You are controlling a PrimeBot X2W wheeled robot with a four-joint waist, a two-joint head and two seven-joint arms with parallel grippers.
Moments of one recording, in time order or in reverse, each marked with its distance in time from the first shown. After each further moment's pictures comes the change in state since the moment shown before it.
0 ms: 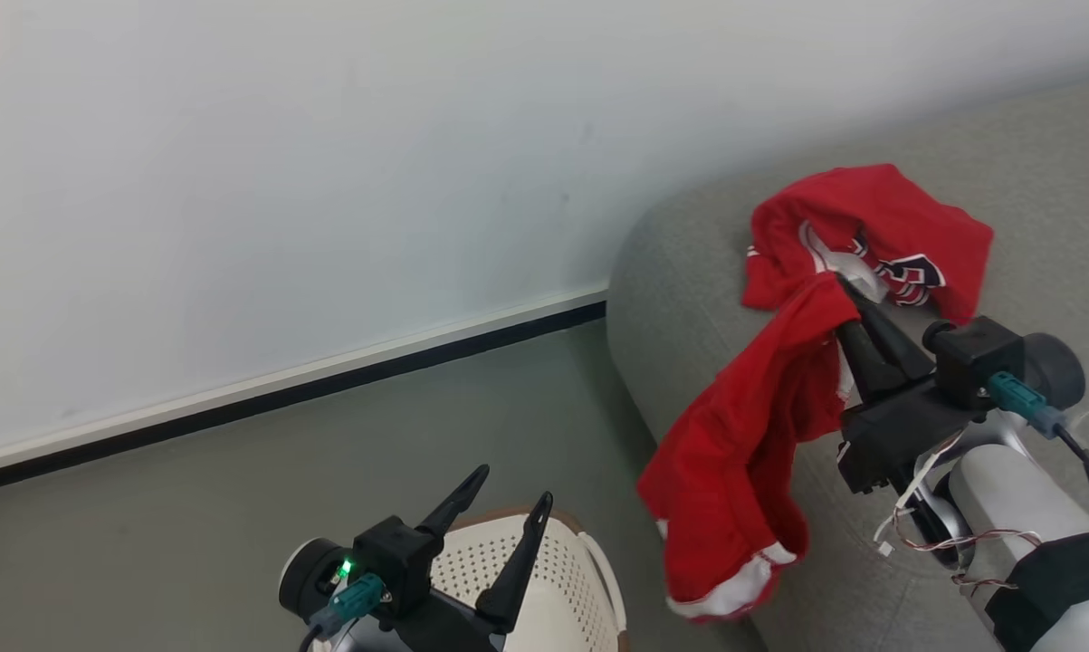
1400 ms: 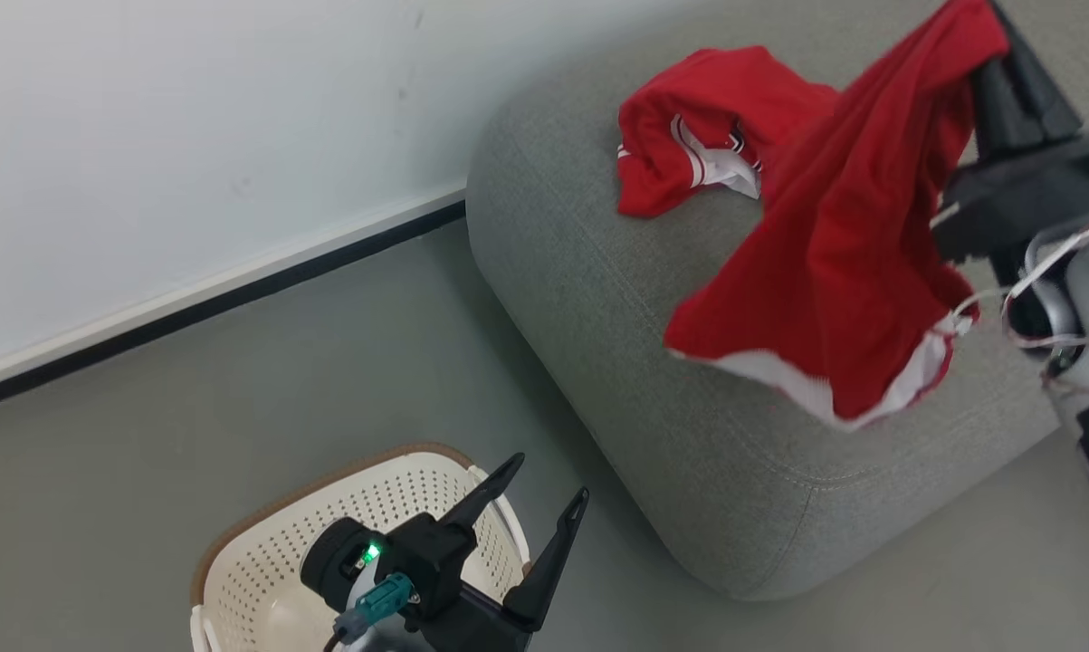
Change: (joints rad) left arm -0.007 0.008 -0.058 -0.079 0.026 0.002 0.021; right arm -0.242 -0.058 -0.116 -0.099 0.020 -0.042 0.040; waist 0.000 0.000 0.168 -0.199
